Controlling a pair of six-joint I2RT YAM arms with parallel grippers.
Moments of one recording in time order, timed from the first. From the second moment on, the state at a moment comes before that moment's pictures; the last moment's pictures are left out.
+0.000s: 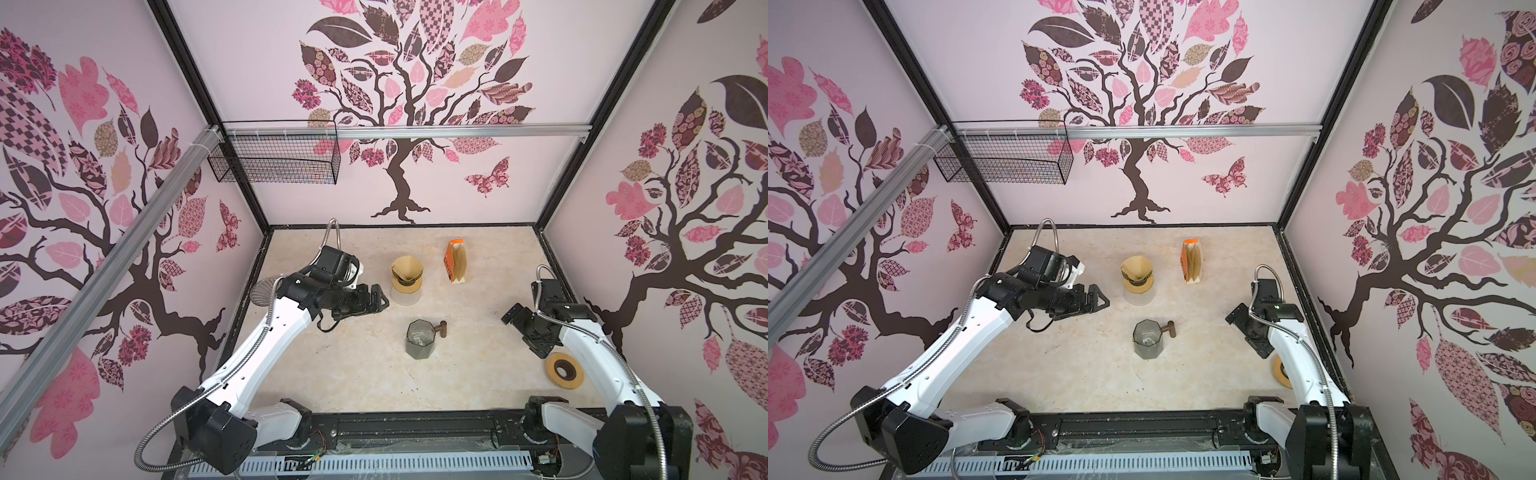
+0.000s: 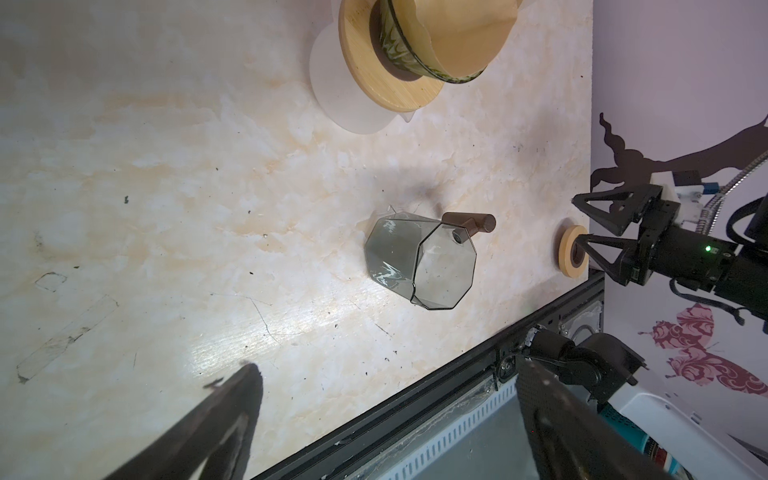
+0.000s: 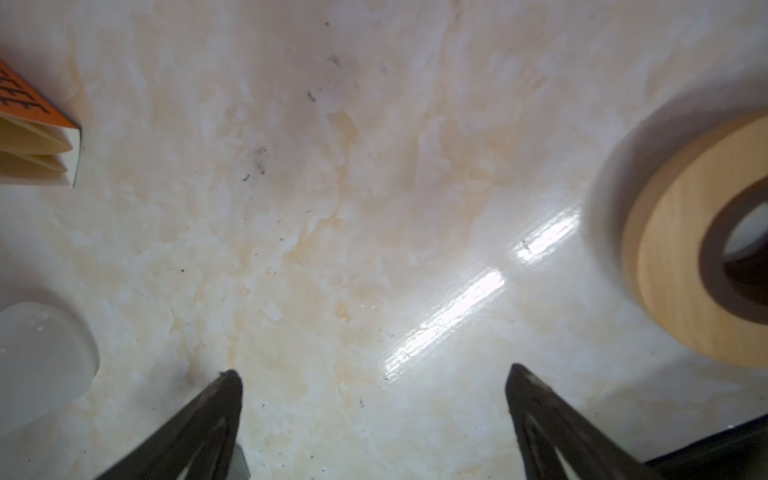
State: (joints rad) left arm -0.45 1.27 1.26 -1.00 0.35 -0.50; right arm -0.09 1.09 0.76 -0.91 -0.04 0.82
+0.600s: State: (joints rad) left arm -0.45 1.32 1.29 -1.04 0.34 -0.49; right arm -0.44 0.94 0.63 -0.97 0.13 0.86
